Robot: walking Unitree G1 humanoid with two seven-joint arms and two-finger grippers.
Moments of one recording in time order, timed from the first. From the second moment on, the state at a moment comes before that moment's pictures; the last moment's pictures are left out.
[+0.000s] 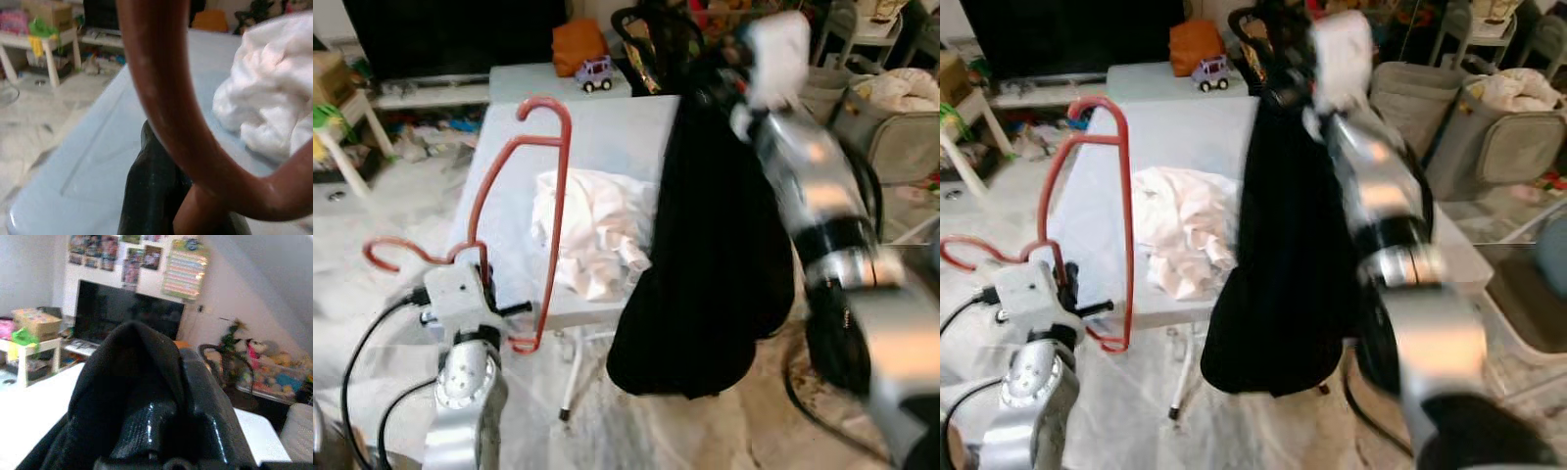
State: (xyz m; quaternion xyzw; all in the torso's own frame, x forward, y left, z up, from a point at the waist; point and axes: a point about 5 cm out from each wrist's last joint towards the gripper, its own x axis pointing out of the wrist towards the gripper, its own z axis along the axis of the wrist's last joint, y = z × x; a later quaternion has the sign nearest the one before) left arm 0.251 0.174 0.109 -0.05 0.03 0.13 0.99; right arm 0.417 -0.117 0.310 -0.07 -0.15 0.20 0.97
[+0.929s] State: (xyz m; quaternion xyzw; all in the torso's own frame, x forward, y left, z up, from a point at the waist) left arm 0.237 0.181 0.110 -0.04 0.03 0.16 0.99; right arm 0.415 -0.089 0.393 -0.09 -0.21 0.17 0.96
